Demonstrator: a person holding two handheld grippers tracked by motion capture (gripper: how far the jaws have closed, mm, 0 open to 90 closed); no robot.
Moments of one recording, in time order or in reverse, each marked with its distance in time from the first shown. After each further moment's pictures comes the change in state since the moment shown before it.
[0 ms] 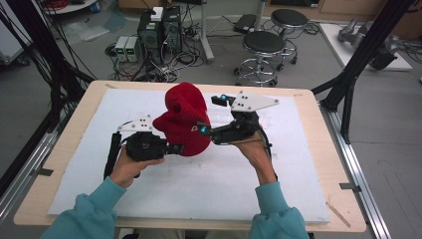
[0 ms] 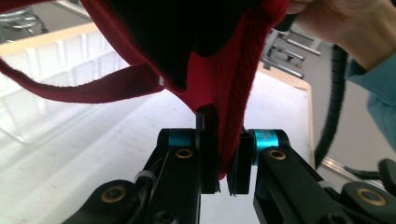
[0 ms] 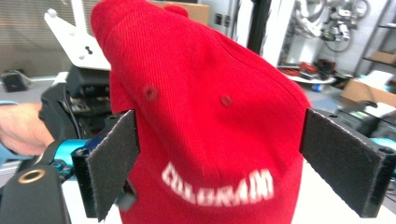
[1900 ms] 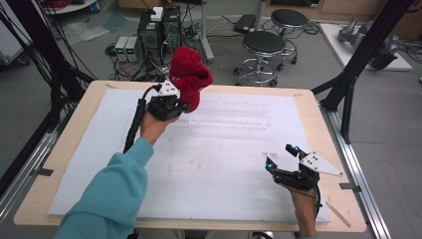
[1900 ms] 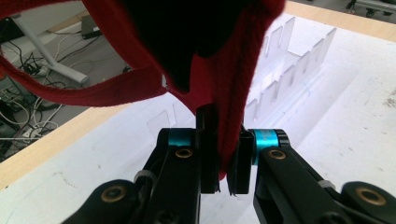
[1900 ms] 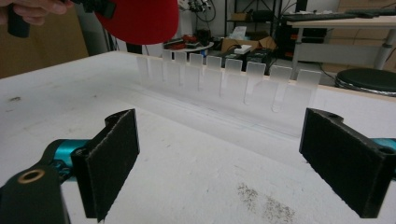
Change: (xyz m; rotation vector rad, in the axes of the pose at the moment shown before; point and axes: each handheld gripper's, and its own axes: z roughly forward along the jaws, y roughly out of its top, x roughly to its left) left arm 0.066 0.058 0.069 0.132 0.461 0.164; right arm -0.002 -0.172 -0.147 0.008 -0.496 0.213
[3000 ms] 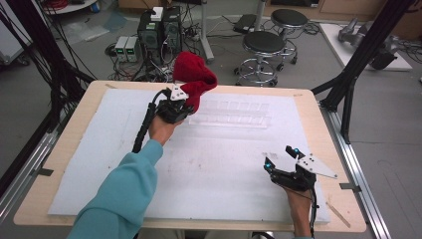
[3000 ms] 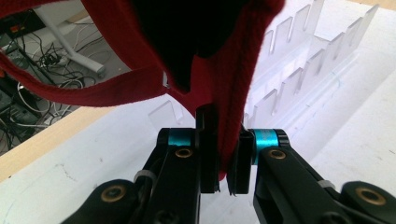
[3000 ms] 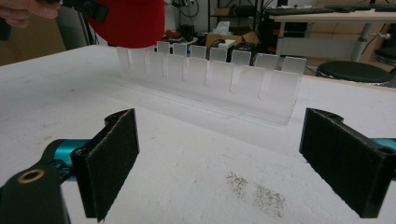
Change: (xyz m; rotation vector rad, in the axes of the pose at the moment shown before) left arm -0.008 -0.008 0.024 0.045 0.080 0.005; right arm 0.002 -0.010 0.006 0.018 -0.075 -0.002
